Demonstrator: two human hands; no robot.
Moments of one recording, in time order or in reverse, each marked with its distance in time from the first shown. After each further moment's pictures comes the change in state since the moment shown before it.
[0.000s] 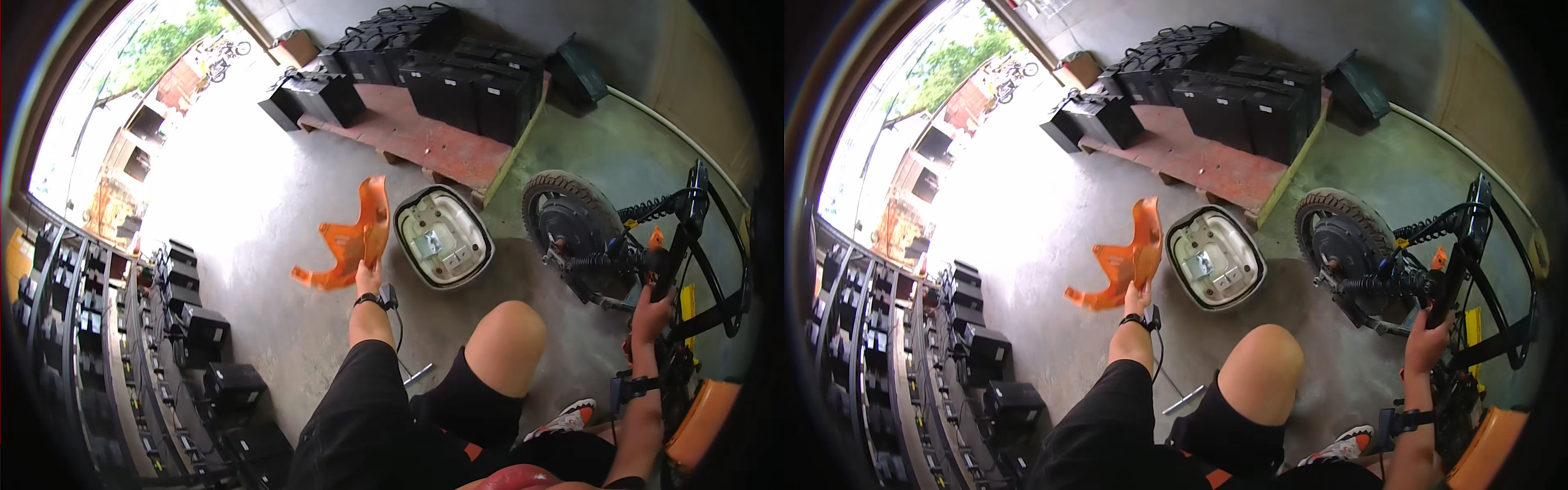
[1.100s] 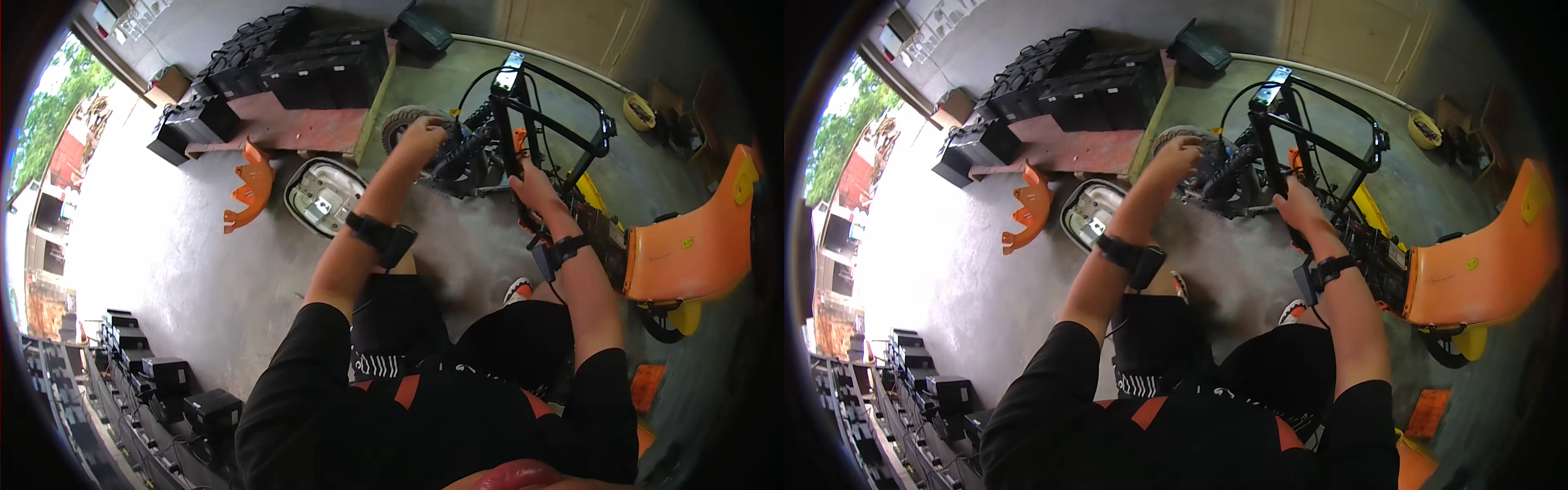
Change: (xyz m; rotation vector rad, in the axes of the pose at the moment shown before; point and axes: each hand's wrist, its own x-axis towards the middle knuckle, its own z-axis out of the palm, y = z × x) left_hand -0.465 -0.189 0.339 1.354 -1.212 -0.059; right_hand 0.006 -0.010 -0.112 0.018 -0.660 -0.059
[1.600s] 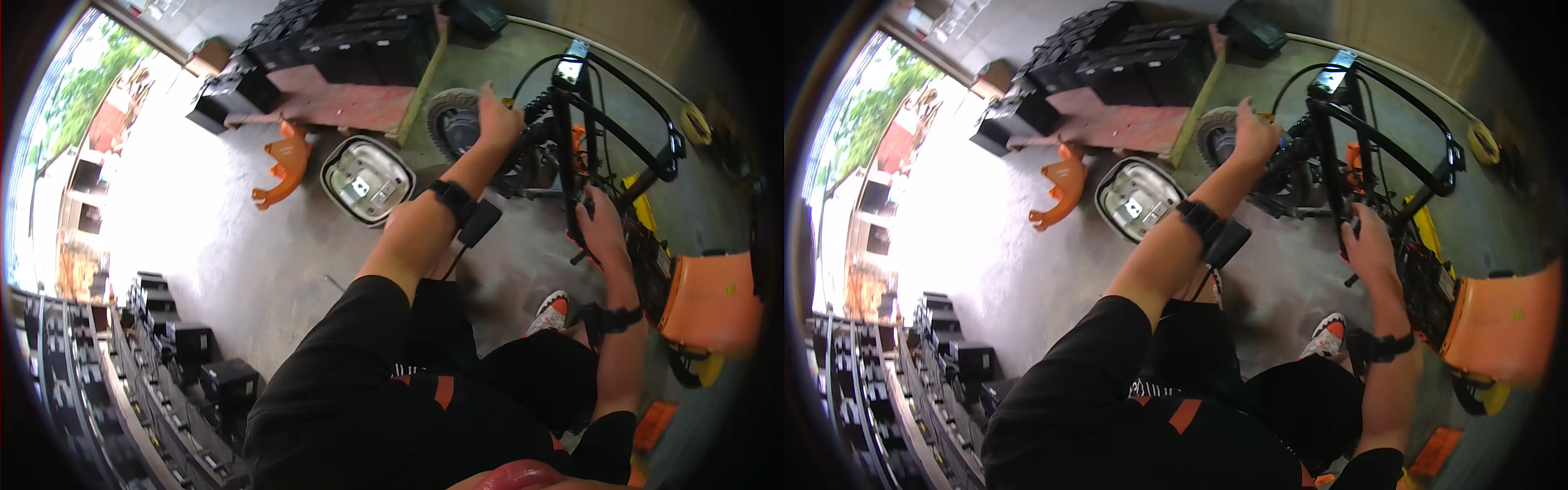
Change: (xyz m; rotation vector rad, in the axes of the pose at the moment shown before) left_hand 0.112 -0.056 0.078 0.199 0.721 0.429; right_hand -0.040 0.009 -0.013 -0.032 0.090 -0.017
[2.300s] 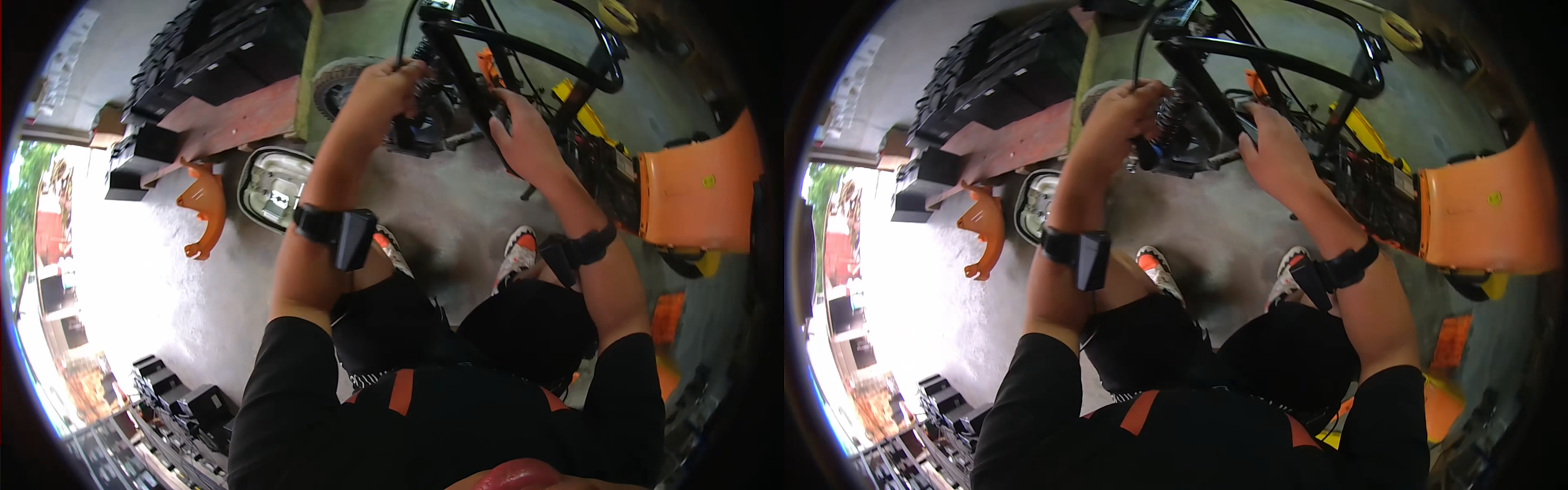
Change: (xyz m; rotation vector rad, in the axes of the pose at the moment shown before) left_hand 0.002 0.060 -0.053 -0.478 -0.934 -0.502; right_hand 0.044 0.003 0.022 0.042 0.194 -0.152
